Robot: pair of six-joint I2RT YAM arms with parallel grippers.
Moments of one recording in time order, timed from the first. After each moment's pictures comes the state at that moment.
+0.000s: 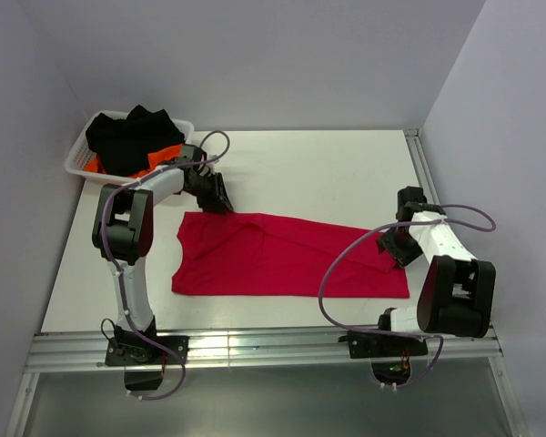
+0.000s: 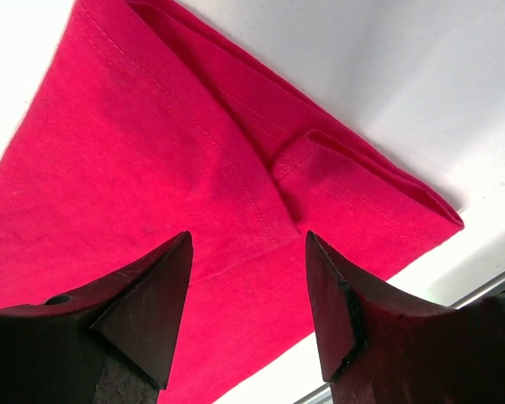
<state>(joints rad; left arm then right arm) -0.24 2.06 1.44 -0.52 0.48 -0.41 -0.17 1.37 0.82 -0.85 0.18 0.85</state>
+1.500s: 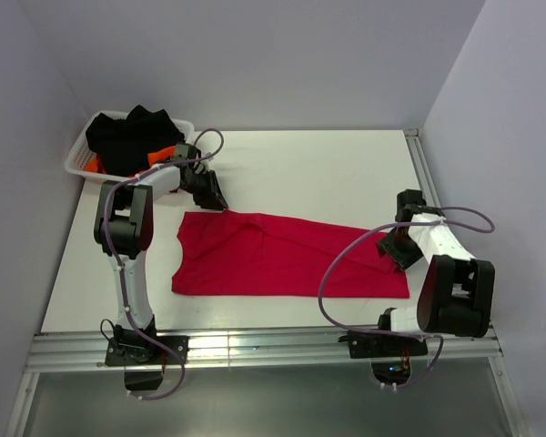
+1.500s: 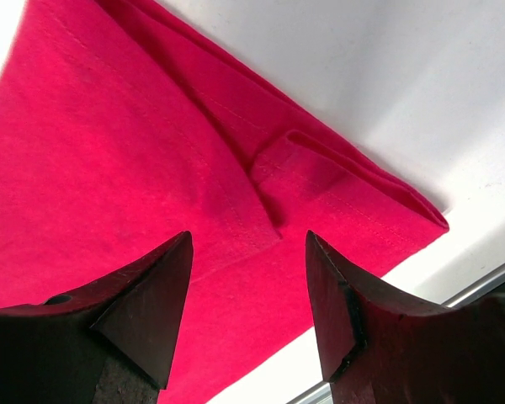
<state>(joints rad) -0.19 2.12 1.49 -0.49 0.48 -0.41 -0.18 1.36 0.79 -0.85 0.19 0.83</state>
